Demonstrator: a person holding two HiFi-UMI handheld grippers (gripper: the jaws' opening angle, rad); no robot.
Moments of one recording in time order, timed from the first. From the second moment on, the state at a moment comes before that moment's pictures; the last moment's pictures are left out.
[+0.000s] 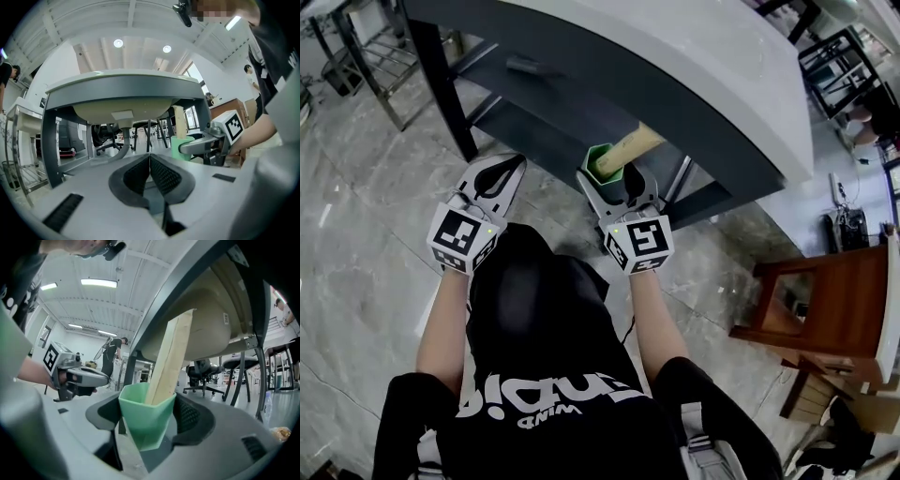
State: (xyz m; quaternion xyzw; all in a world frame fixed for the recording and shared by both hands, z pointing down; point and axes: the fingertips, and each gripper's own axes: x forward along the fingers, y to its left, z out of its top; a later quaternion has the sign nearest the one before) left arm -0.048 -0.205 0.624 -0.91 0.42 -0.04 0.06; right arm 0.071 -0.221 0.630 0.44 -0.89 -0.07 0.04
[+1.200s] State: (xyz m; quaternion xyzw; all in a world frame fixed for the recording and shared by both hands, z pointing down) left arm -0.033 -0.229 0.645 -0.92 0.38 -0.05 0.04; right arm 0.107 -0.321 0.647 0.53 -0.85 -0.04 0.05
